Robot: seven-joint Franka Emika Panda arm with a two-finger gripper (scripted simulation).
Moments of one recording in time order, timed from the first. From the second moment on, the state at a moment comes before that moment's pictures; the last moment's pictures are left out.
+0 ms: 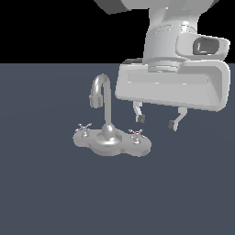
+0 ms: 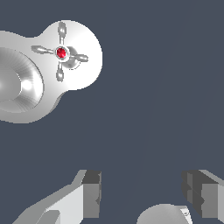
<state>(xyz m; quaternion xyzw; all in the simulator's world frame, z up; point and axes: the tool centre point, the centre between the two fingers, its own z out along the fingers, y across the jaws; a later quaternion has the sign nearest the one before) -0.182 -0.080 0.181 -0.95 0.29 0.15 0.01</state>
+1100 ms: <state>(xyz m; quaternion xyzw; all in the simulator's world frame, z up) -0.072 -0.106 0.066 -0.98 0.20 0.05 -0.02</state>
